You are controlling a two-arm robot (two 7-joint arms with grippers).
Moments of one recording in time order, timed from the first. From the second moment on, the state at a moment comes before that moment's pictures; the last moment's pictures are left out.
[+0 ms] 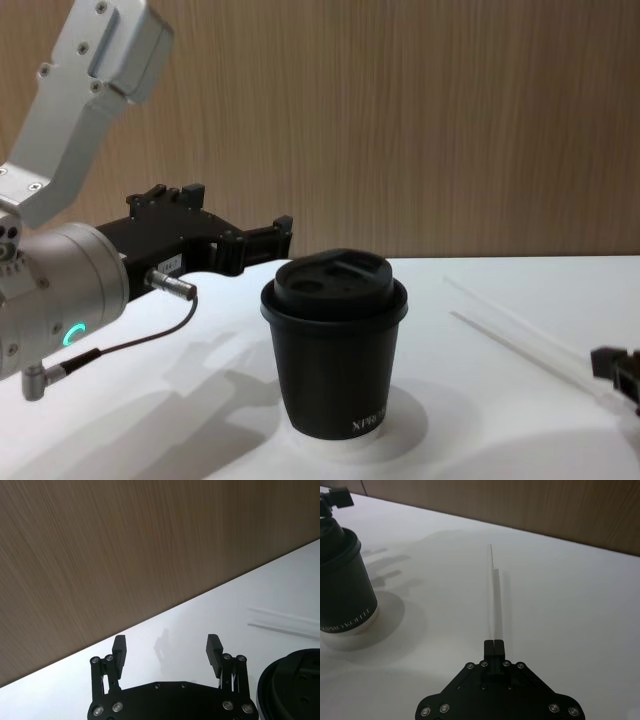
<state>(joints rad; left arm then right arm) -0.24 0.38 0.45 -1.63 -0.20 0.01 -0.01 -0.02 0.44 -0.21 -1.74 0.29 0.28 0.27</state>
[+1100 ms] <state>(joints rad) -0.24 0.38 0.45 -1.63 -0.20 0.01 -0.01 0.10 0.41 -0.15 -1.76 0.27 -0.07 0.35</state>
